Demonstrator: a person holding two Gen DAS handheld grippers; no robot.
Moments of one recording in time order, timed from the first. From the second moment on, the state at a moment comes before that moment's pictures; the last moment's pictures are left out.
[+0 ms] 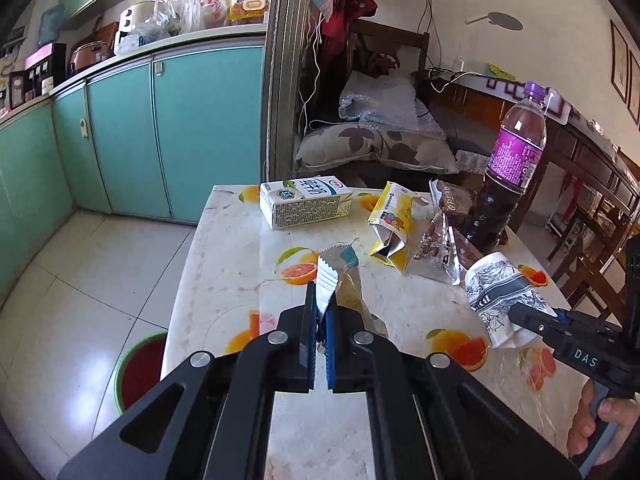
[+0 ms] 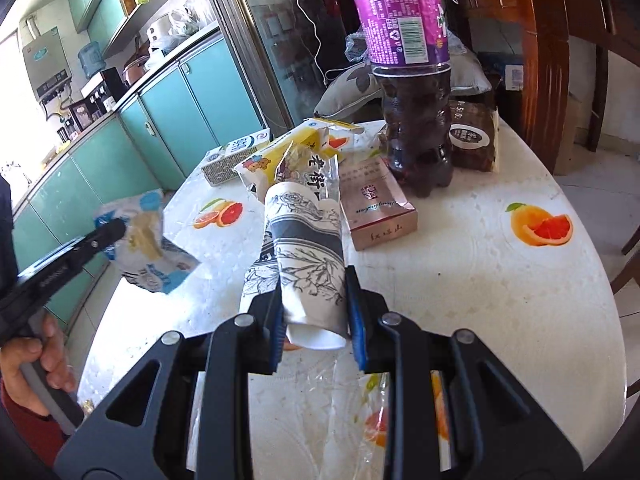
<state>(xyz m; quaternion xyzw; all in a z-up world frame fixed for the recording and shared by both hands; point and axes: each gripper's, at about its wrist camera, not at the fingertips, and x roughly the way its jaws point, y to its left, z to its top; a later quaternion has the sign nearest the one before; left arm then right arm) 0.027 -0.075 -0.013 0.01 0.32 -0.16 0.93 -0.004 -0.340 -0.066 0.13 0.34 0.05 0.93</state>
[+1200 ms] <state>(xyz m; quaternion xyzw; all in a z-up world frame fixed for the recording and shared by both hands) 0.015 -0.062 -0.028 -0.01 0.33 -0.22 0.92 -0.008 -0.299 -0.052 0.10 0.33 0.07 0.94</state>
